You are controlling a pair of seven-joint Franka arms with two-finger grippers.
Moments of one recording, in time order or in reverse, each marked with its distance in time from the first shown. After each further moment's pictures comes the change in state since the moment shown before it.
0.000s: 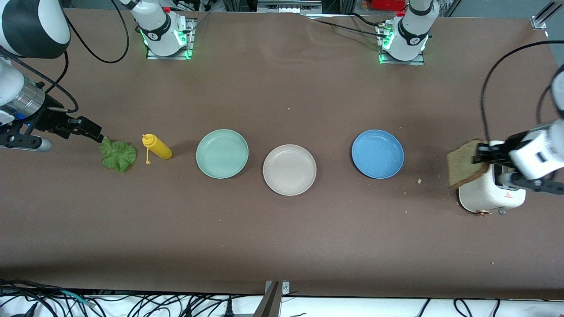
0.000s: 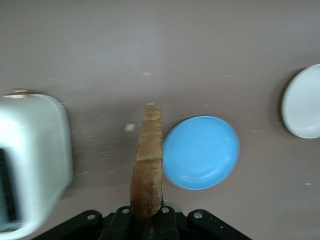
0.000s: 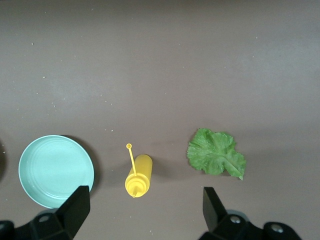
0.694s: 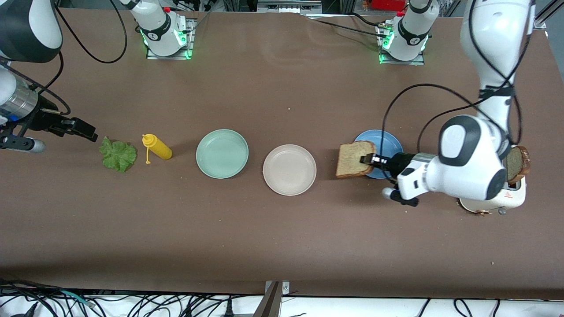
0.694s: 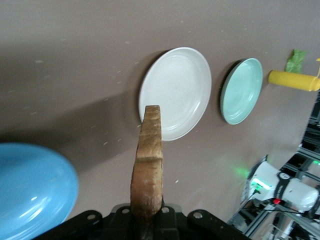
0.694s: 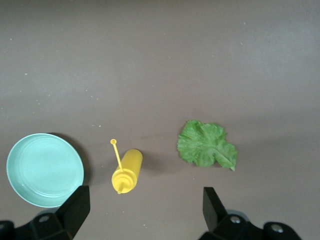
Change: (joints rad) left arm -0.182 0.257 -0.001 0.005 -0.525 0.057 -0.006; right arm -0.001 0.014 -0.049 -0.001 0.000 -0.034 -0.003
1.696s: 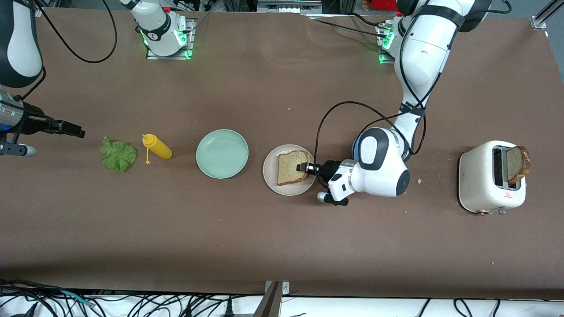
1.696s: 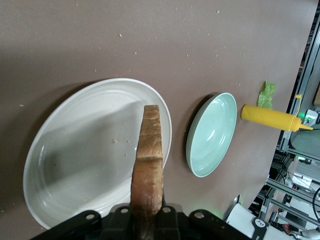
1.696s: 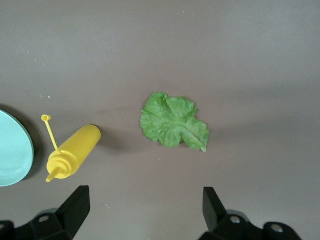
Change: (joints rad) left arm -0.209 0.183 0.001 0.011 -0.283 0.310 0.037; right arm -0.002 0.063 -0.132 -0.057 -0.001 -0.038 -0.180
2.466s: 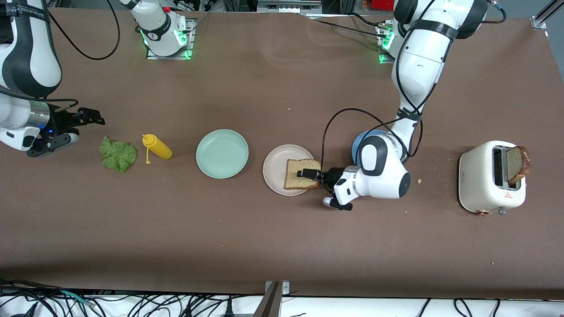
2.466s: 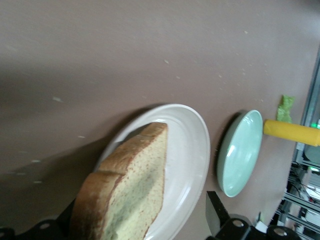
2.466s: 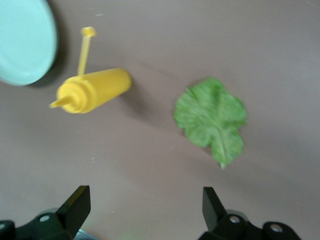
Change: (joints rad) left arm 0.002 0.050 0.047 -0.019 -0.023 0.085 0.090; right arm 0.000 0.008 -0.006 -0.114 0.098 0.003 -0.639
